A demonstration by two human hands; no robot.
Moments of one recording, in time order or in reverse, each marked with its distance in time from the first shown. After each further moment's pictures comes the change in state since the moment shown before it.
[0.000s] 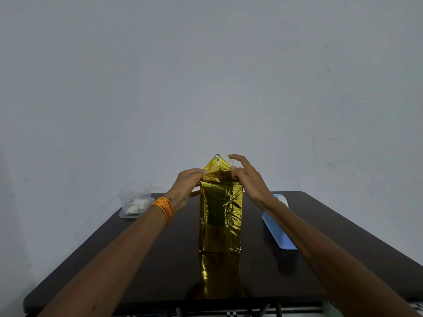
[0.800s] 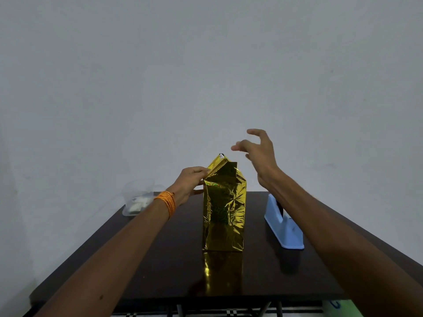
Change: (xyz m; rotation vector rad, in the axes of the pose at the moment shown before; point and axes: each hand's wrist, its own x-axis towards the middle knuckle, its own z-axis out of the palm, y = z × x) left_hand 0.009 0.000 -0.011 0.128 -0.043 -0.014; right_hand 0.032 -0.054 -0.013 0.311 0.268 0.147
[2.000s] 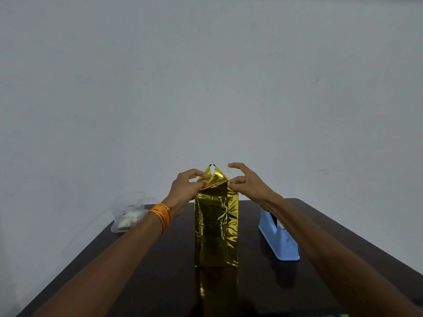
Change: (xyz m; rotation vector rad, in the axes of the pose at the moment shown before) left_hand -0.003 0.018 0.012 0.162 0.077 0.231; right_hand 0.003 0.048 -0.030 -0.285 -0.382 -0.007
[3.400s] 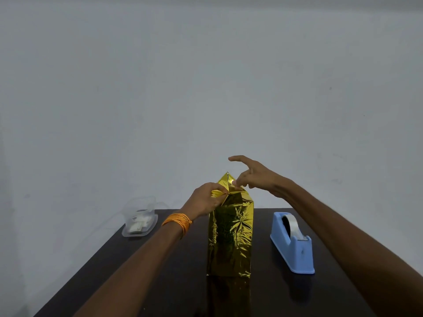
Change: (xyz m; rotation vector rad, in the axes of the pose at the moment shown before) left_hand -0.010 0.010 0.002 0.416 -0.193 0.135; right_hand 0.032 -0.046 -0.009 -0.236 -0.164 -0.015
